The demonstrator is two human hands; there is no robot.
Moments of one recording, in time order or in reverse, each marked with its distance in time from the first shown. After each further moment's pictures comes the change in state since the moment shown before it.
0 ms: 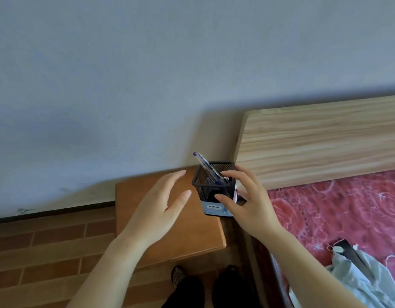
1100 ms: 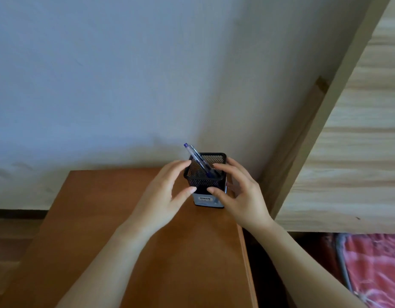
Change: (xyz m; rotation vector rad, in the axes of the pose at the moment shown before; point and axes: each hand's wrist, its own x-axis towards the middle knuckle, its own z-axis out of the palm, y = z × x) left_hand 0.192 -0.313 0.212 0.081 0.356 0.206; right_hand 0.136 0.361 0.195 0.104 -0.011 -0.343
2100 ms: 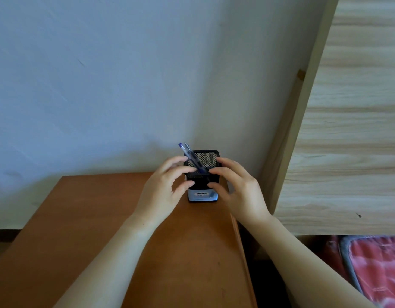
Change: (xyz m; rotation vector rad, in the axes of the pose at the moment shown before) left_hand 0.009 -0.024 0.035 0.141 0.247 0.220; right_hand -0.001 0.027 0.000 -0.391 0.147 -0.377
